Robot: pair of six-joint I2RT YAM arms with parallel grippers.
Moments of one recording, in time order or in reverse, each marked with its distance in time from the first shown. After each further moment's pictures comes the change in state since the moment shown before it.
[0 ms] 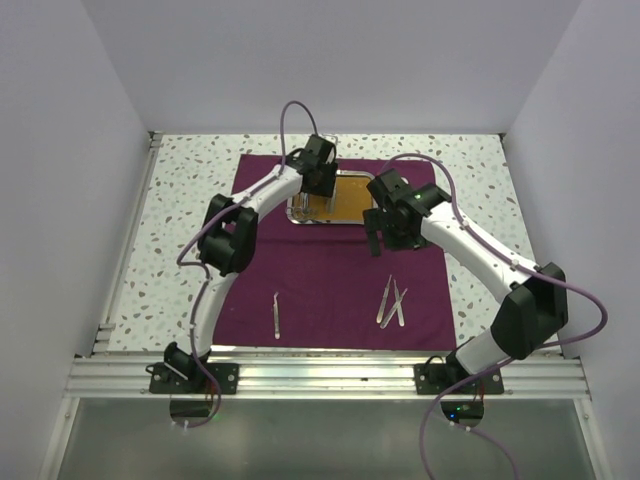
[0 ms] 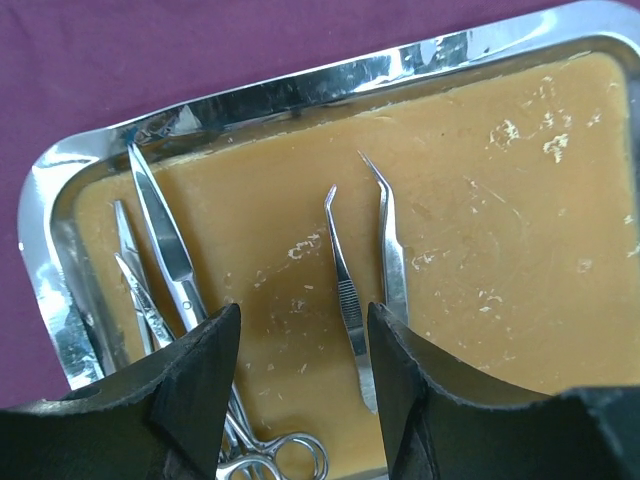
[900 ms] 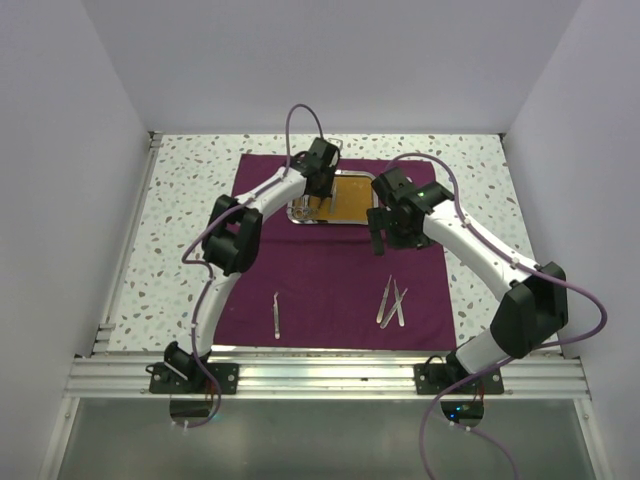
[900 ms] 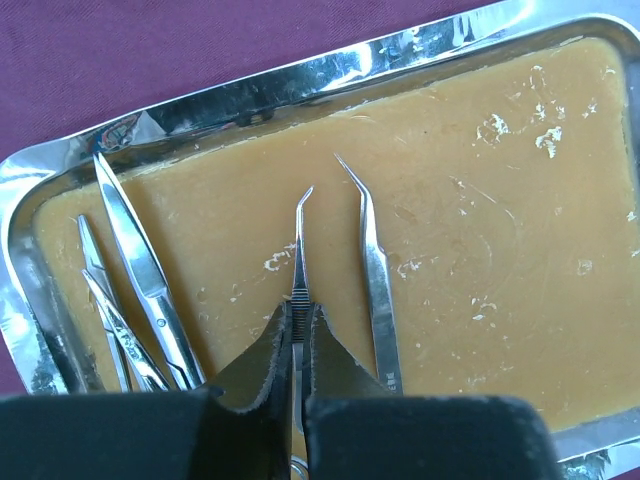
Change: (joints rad) left arm -0.018 0.042 0.018 0.013 0.015 0.022; right arm -0.033 0.006 -0.003 0.000 -0.007 -0.020
